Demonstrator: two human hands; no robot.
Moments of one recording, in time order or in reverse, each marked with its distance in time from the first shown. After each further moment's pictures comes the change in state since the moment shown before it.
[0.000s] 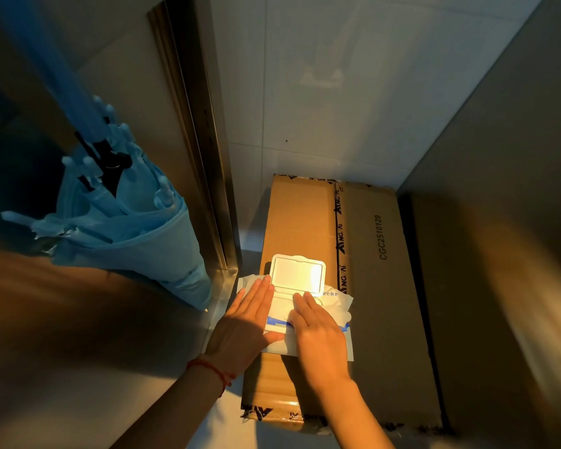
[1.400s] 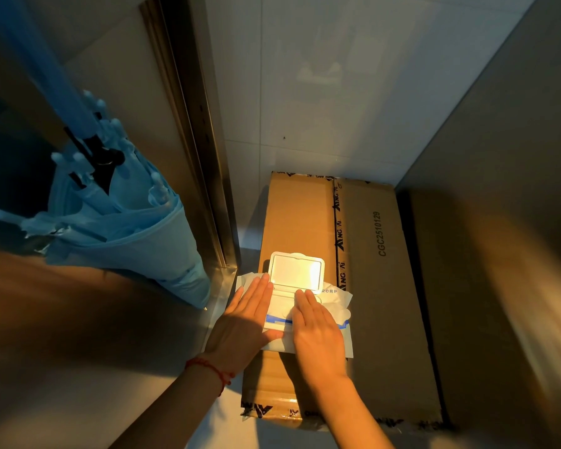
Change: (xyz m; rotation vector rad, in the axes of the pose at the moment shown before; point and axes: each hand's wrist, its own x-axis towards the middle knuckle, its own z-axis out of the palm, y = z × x) left_hand -0.001 0.000 0.002 0.026 -0.018 -0.013; right_hand -0.001 -0.003 0.005 -0.066 0.080 0.006
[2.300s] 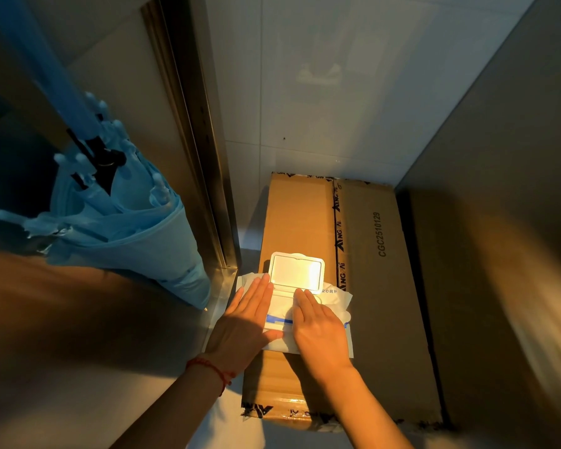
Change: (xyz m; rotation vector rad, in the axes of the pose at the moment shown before) left_hand 0.000 0.000 0.004 -0.018 0.012 -0.002; right_hand 0.008 0.009 -0.003 -0.026 -0.041 -0.105
